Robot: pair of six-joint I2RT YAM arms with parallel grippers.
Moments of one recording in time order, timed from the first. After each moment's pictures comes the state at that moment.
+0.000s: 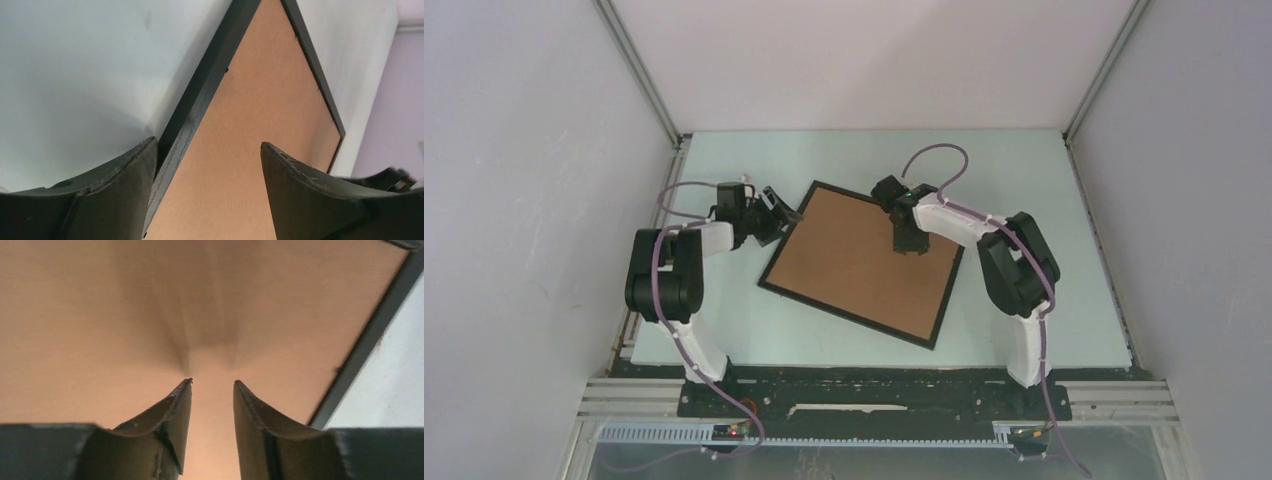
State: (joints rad) left arm -0.02 1.83 0.95 0.14 0.41 -0.71; right arm 0.60 2.03 1.51 -0.85 0.40 0.67
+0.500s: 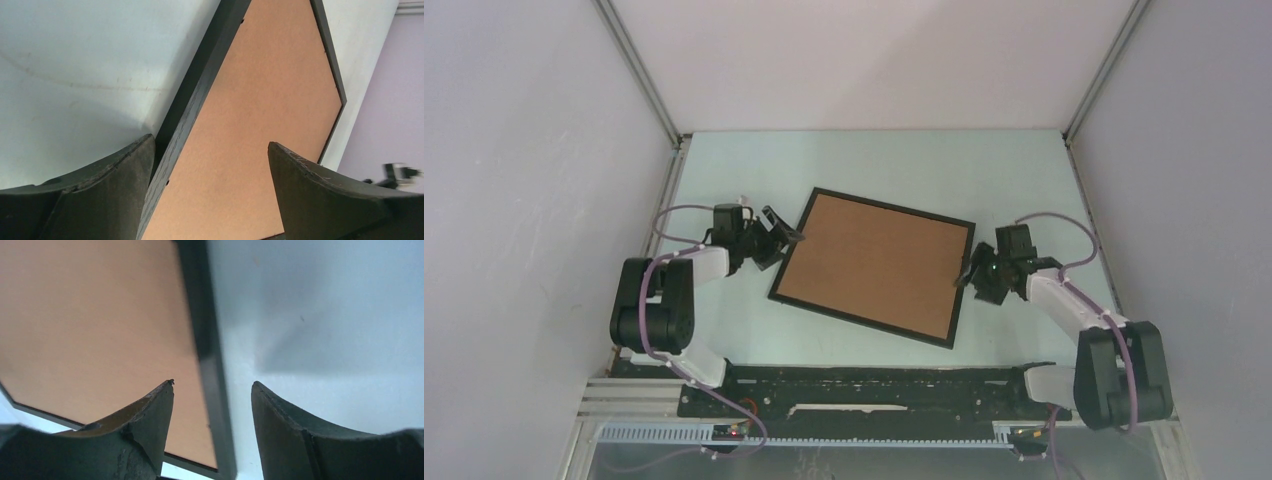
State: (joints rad) left arm -0.05 1.62 0.71 0.13 0.44 -0.76; right arm 0.16 1.23 0.67 -0.42 -0.12 0.66
